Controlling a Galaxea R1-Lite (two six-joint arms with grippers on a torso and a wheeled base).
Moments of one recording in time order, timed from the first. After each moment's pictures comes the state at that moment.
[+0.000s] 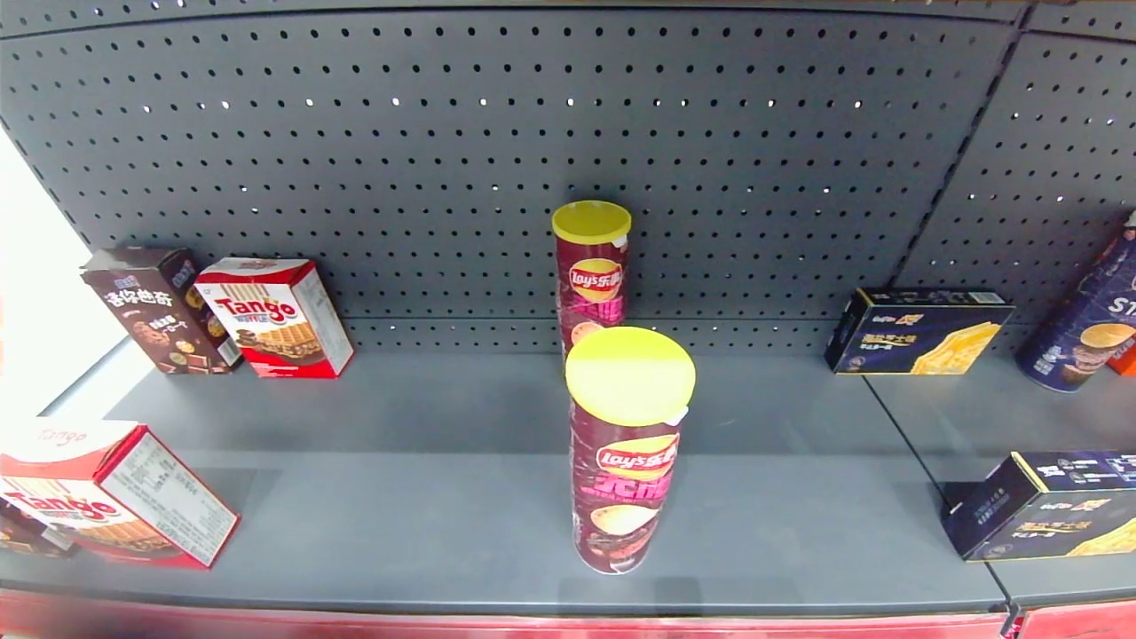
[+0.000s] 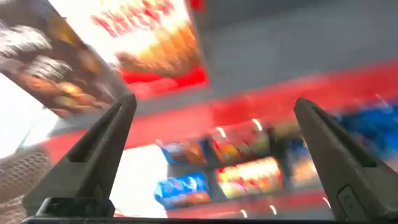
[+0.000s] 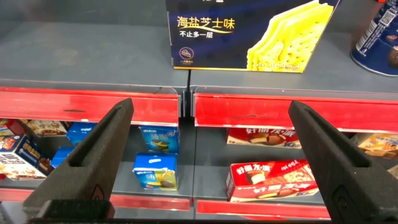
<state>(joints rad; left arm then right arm) -0.02 0.08 0.00 -0.07 -0.07 0.25 0.00 0.00 0.00 0.01 0.03 -0.01</state>
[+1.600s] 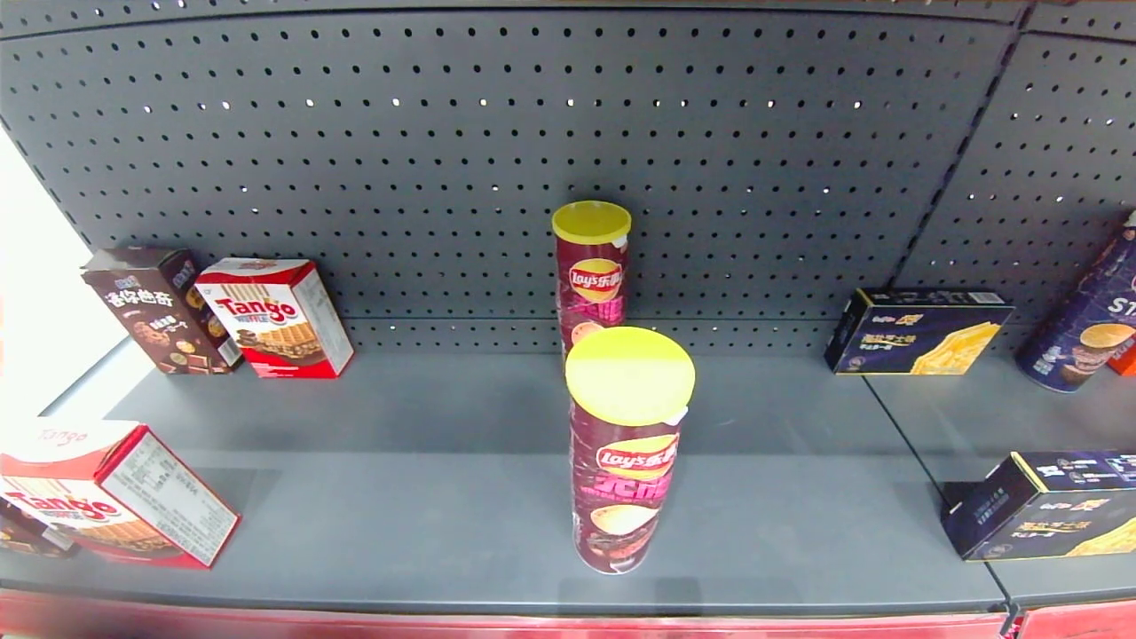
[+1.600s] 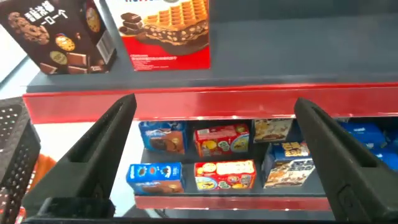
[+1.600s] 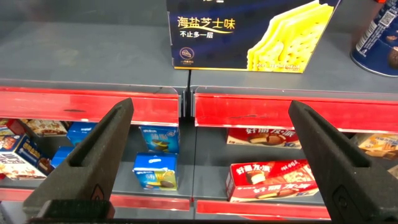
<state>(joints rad) 0.00 0.00 0.00 0.00 0.01 0.04 0.00 0.00 0.00 0.01 0.03 -0.02</state>
